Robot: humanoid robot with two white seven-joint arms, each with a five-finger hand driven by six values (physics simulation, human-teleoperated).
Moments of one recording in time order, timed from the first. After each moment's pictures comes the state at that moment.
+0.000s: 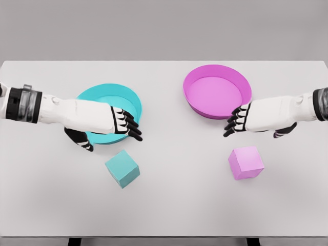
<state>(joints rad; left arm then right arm) -1.03 0.98 -1.16 -1.72 -0.01 -0.61 -0.61 -1.18 -1.10 1.31 -1.71 0.23 -0.61 0.61</state>
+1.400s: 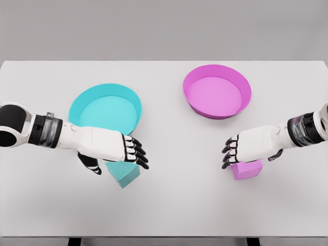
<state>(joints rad) -0.90 0.91 -1.15 -1.73 -0.12 -0.61 -0.61 -1.19 -1.06 1.48 -1.76 0.38 -0.60 0.60</state>
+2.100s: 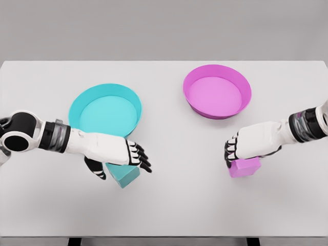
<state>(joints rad) -0.84 0.86 -1.14 -1.66 -0.15 -0.61 -0.61 -1.21 -1.05 1.48 -1.74 0.31 -0.61 0.61</state>
